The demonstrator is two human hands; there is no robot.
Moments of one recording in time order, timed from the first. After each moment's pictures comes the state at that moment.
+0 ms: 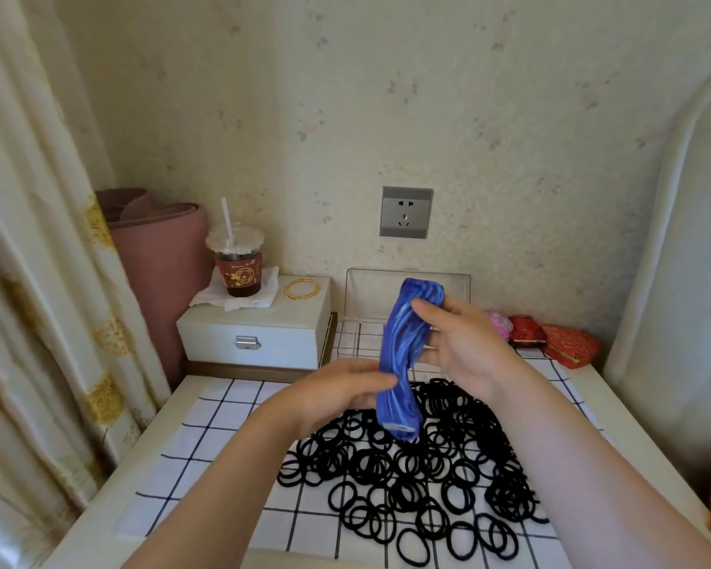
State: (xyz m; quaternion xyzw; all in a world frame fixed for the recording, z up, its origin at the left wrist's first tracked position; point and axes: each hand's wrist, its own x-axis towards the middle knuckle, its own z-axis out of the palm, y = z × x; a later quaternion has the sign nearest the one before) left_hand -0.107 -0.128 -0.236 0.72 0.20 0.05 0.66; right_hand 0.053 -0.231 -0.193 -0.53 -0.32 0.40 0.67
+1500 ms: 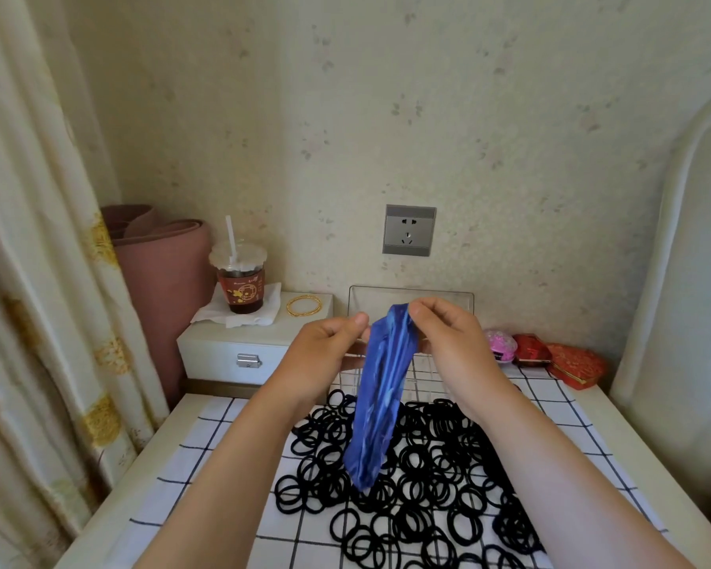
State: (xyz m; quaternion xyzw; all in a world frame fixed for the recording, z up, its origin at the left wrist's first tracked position) left_hand -0.106 -0.120 -0.189 0.67 0.20 0.29 0.65; right_hand 0.031 -0.223 -0.181 -0.60 -0.40 0.21 0.66
